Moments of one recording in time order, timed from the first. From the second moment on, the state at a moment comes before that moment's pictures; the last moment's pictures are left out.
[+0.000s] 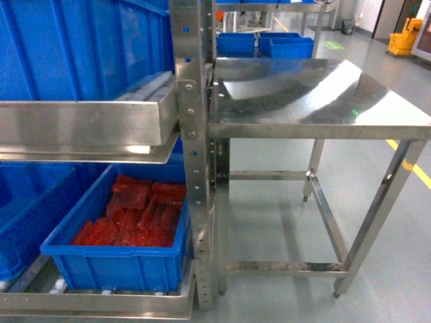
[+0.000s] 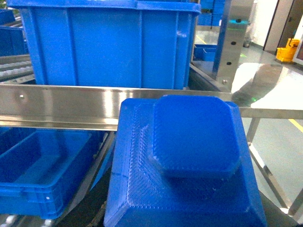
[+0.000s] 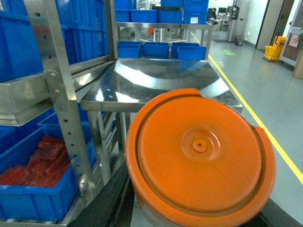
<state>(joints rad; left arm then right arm) 0.00 0.01 0.01 -0.01 0.00 0.00 0.00 0.00 0.01 -0.01 0.00 0.00</state>
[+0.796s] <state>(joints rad) 0.00 0.01 0.01 -0.01 0.00 0.00 0.00 0.00 0.01 -0.01 0.00 0.00</state>
